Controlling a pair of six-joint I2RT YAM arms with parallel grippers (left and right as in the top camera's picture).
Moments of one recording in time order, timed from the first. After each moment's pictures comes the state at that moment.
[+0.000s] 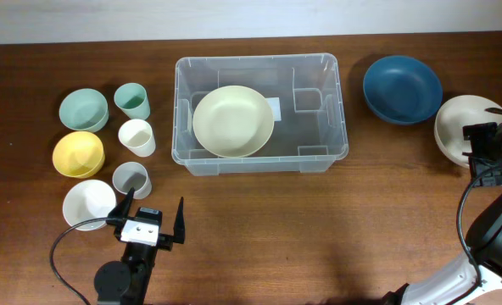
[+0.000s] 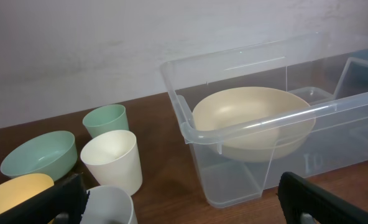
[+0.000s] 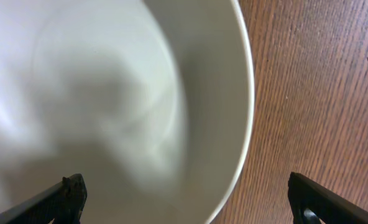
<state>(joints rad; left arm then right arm) -0.06 0.01 0.01 -0.06 0.11 0.14 -0.64 1.96 1.40 -0.69 -0.02 0.91</state>
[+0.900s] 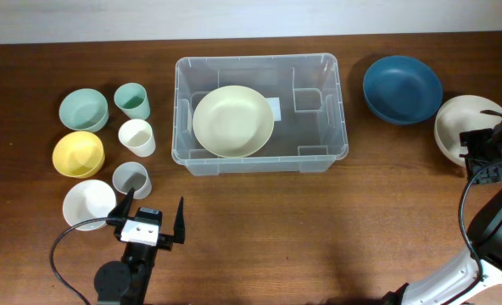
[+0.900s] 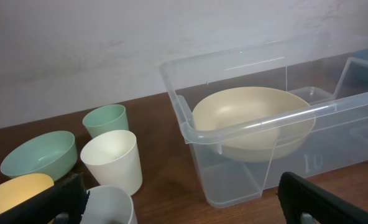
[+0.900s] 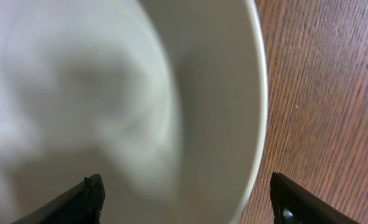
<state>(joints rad) -0.06 0.01 0.01 -0.06 0.11 0.14 -0.64 2.01 1.40 -0.67 -0.02 0.89</state>
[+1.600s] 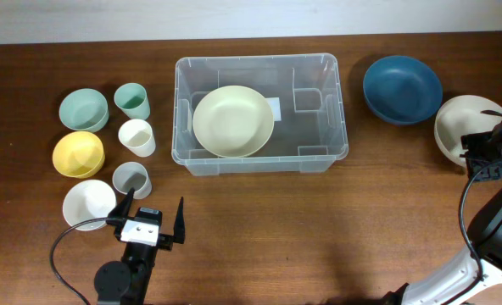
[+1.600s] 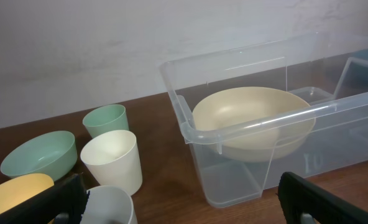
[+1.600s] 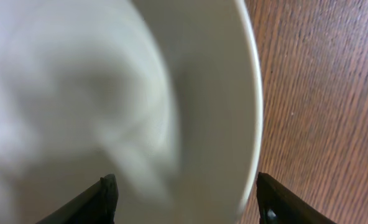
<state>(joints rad) -0.06 0.01 0.01 -0.06 0.11 0.14 -0.64 2.01 1.40 -0.66 0.00 0.89</state>
